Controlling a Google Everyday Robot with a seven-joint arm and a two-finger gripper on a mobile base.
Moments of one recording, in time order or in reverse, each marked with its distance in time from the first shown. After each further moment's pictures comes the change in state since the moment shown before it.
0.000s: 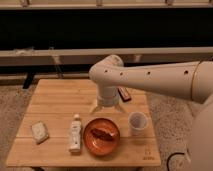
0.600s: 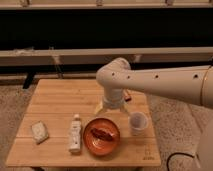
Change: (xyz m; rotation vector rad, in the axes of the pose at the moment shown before) arm 0.008 -0.022 0.010 -0.010 -0.003 0.032
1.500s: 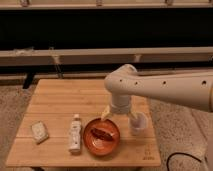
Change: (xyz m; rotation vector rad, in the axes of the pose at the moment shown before) arm 0.015 -0.036 0.022 0.021 0.014 0.034
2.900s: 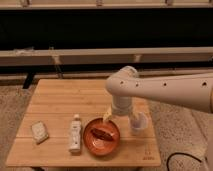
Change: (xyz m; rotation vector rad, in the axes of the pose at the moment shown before) arm 0.001 -0.004 0.004 0.021 -0.001 -0.034
